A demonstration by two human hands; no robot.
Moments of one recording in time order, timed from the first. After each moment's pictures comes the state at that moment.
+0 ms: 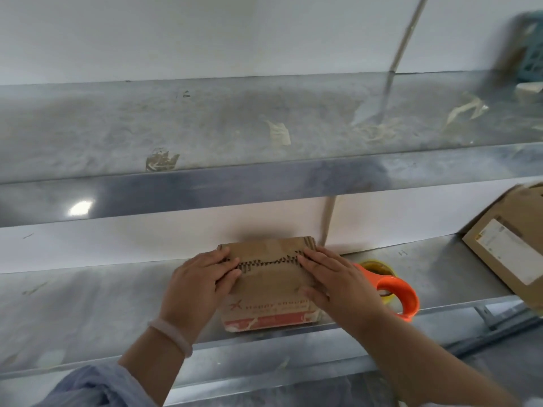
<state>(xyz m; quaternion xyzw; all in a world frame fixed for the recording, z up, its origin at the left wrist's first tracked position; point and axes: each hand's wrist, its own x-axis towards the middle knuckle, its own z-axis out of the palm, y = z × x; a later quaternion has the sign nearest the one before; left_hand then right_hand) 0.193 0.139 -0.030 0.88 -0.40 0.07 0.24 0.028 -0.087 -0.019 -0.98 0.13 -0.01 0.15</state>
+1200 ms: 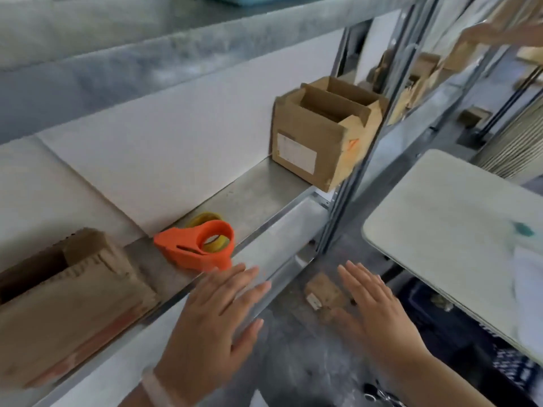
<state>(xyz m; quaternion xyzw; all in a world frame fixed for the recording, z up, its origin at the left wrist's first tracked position) -0.034 0.008 -0.043 0.58 -0.77 0.01 0.27 -0.312 -0.090 -0.077 -0.84 0.51 -0.09 0.17</state>
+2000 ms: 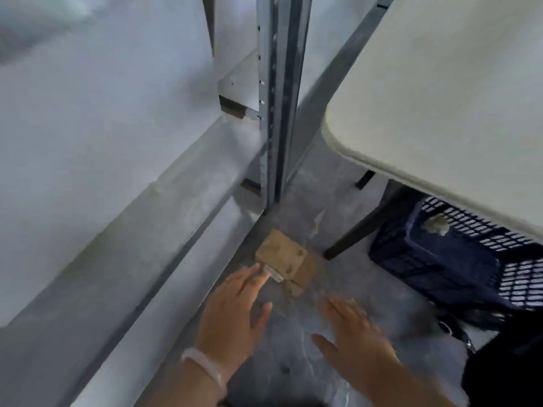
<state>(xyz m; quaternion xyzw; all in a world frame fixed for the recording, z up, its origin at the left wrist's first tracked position) -0.181 -0.209 -0.493 0.60 -0.74 -0.26 0.18 -0.417 -0.189 -0.481 -0.76 0.59 0.09 0.26</state>
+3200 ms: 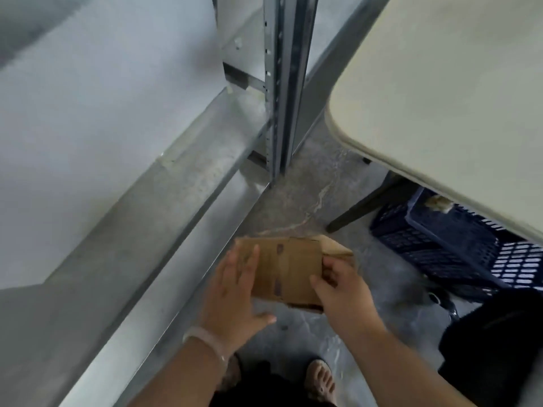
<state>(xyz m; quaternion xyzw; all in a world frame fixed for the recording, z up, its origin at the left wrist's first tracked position) -0.182 -0.189 -0.486 0.65 -0.71 -0.28 0.02 -0.381 -0.217 -0.419 -0.41 0.73 -0.19 0.52</state>
